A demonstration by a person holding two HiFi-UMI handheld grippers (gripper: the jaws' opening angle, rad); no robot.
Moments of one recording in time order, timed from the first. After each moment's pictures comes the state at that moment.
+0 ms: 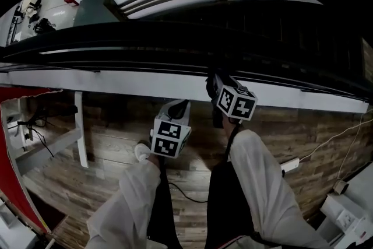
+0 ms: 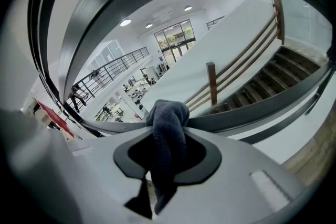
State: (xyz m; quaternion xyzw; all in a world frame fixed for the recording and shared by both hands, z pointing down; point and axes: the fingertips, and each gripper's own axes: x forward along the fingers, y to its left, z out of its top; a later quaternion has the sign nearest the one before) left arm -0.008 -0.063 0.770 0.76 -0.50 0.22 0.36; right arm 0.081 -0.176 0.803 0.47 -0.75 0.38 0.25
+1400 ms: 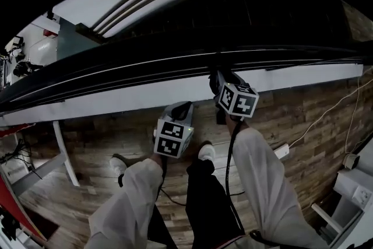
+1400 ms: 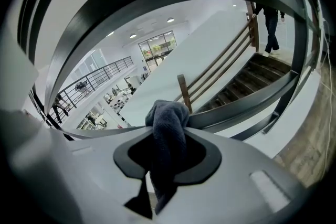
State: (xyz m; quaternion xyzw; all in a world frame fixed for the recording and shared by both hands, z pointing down) left arm 0.281 -0.112 0.783 0.82 -0.40 0.25 0.34; right arm 0.391 -0.224 0.800 0.56 -0.71 0.37 0.22
